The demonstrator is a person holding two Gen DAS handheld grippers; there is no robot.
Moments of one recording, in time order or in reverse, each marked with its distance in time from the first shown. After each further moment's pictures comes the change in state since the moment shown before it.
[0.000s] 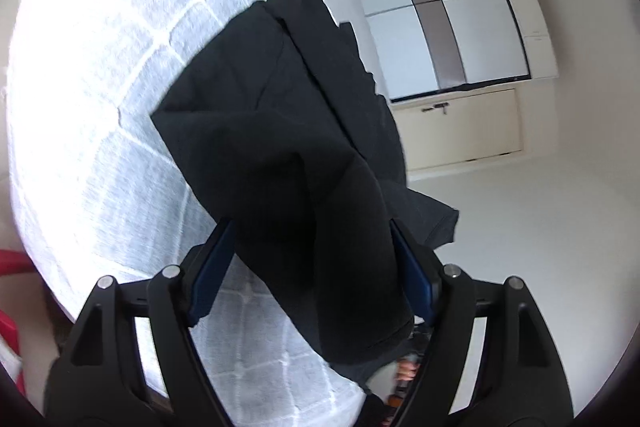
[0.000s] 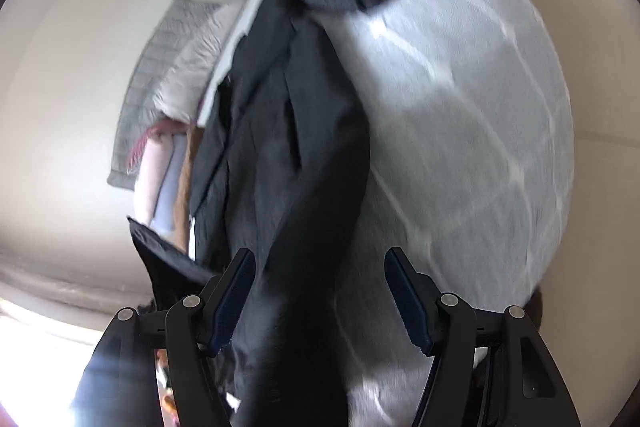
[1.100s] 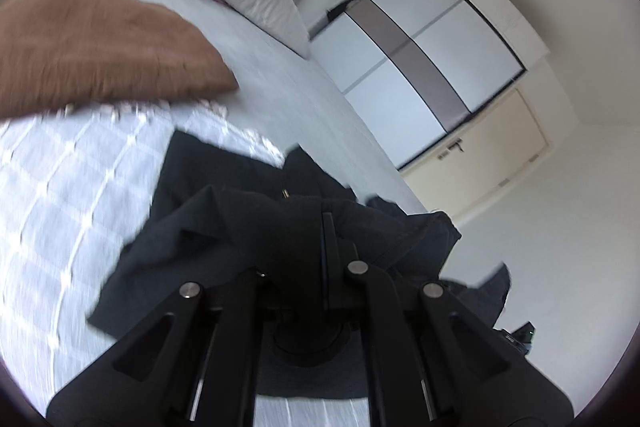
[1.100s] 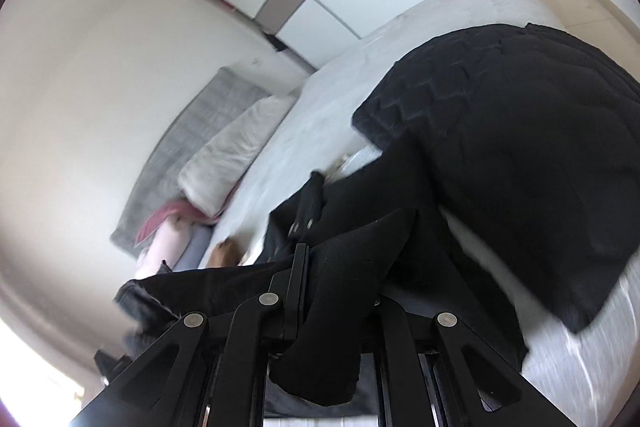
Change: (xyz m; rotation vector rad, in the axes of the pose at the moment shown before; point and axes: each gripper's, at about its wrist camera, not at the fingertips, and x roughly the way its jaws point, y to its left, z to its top) left arm 0.081 -0.174 0.163 0.342 -0.368 0.180; right arm 0.048 0.193 0.184 -0.169 -0.434 0.005
